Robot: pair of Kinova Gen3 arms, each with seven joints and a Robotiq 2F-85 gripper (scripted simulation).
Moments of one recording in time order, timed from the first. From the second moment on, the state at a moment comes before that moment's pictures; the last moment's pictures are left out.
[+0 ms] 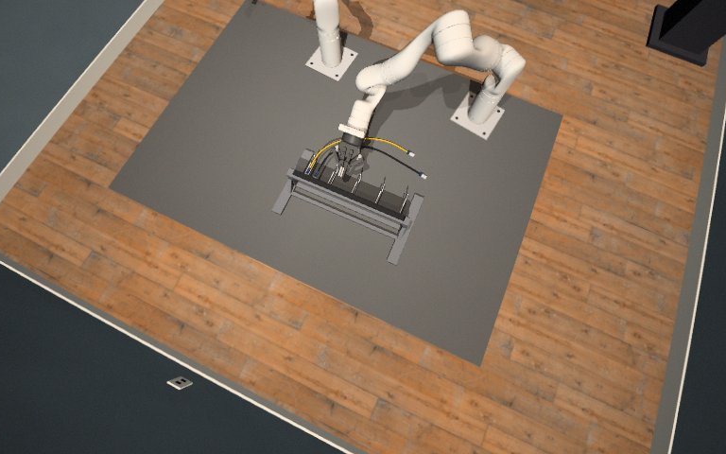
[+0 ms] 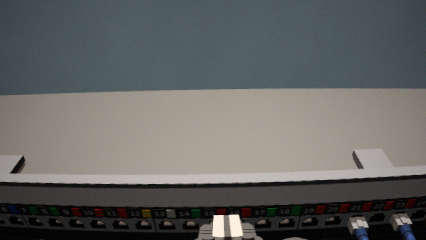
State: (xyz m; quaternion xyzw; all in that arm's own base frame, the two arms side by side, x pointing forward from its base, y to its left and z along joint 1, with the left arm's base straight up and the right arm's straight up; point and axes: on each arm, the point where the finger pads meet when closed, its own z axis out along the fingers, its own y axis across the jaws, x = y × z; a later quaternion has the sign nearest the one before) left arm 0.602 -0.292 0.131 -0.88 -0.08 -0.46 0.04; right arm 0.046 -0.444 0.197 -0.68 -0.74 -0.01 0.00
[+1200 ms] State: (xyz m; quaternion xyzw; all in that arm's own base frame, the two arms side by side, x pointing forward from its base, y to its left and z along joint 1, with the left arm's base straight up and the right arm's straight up) left arm 0.602 -0.291 0.131 -0.88 -0.08 -0.46 0.04; right arm 0.046 -0.444 0.197 -0.68 -0.74 -0.01 0.00
